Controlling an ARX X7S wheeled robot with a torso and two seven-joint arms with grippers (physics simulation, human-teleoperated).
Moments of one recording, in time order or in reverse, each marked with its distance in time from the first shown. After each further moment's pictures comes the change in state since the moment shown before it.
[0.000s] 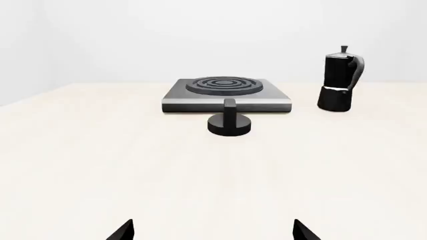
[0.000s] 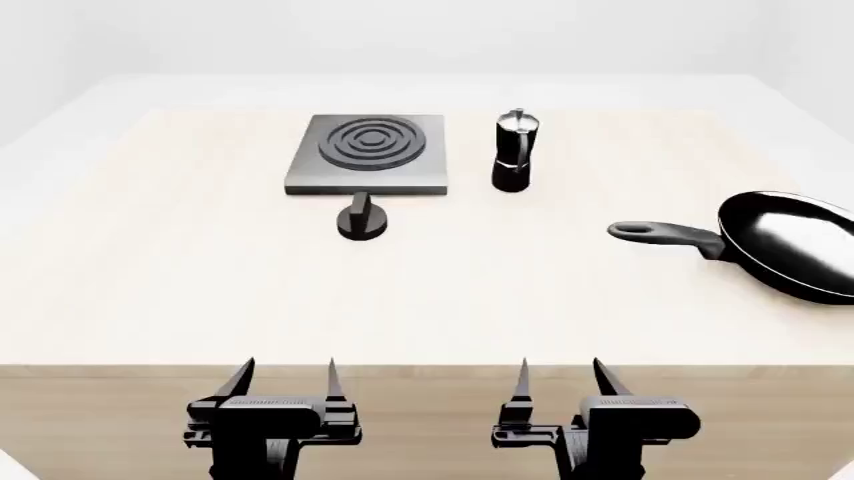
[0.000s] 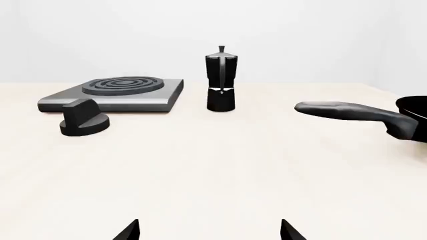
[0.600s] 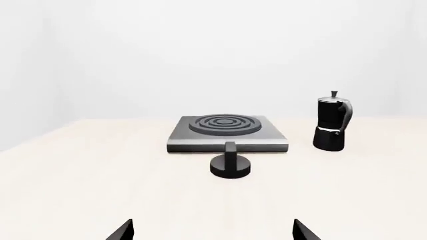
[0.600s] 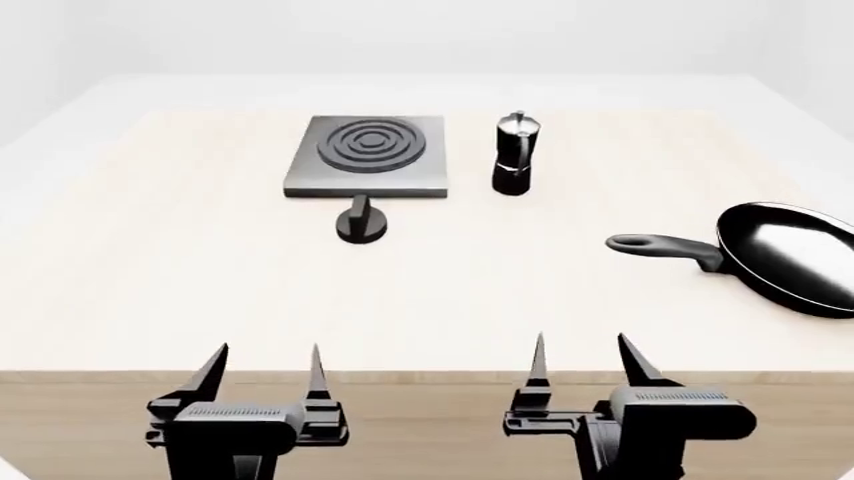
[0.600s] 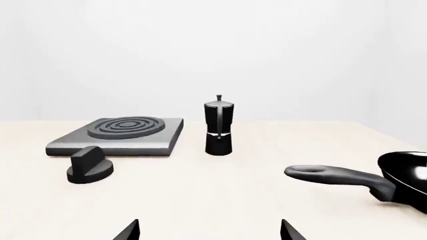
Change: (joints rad) left arm 0.107 -0.073 0.045 0.317 -0.055 -0.096 -0.065; right arm -0.073 0.068 -0.046 -0.351 0.057 0.166 0.071
